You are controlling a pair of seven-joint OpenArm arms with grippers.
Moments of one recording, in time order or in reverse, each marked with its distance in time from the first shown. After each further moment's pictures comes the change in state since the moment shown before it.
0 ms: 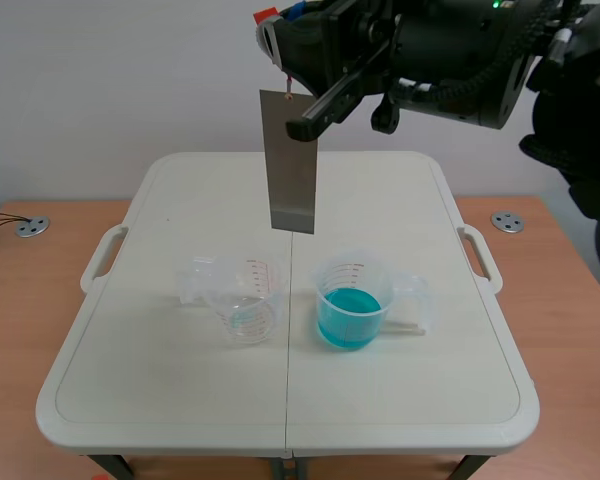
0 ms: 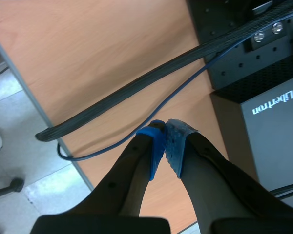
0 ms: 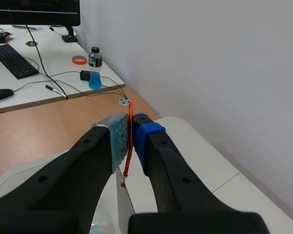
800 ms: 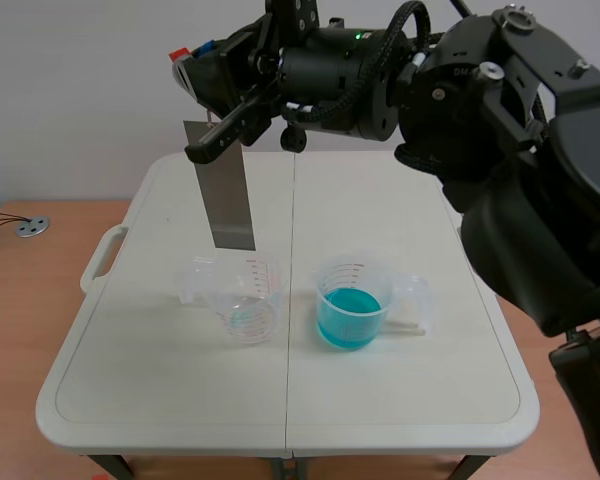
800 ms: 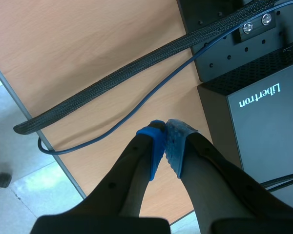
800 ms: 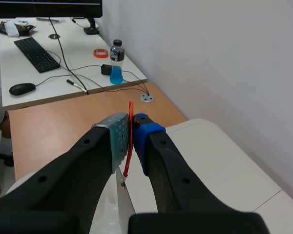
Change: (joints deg) left arm -0.2 1.4 1.0 -2.1 -0.2 0.0 0.0; right arm 6.2 -9.3 -8.5 -10.8 -6.4 0.0 -0.5
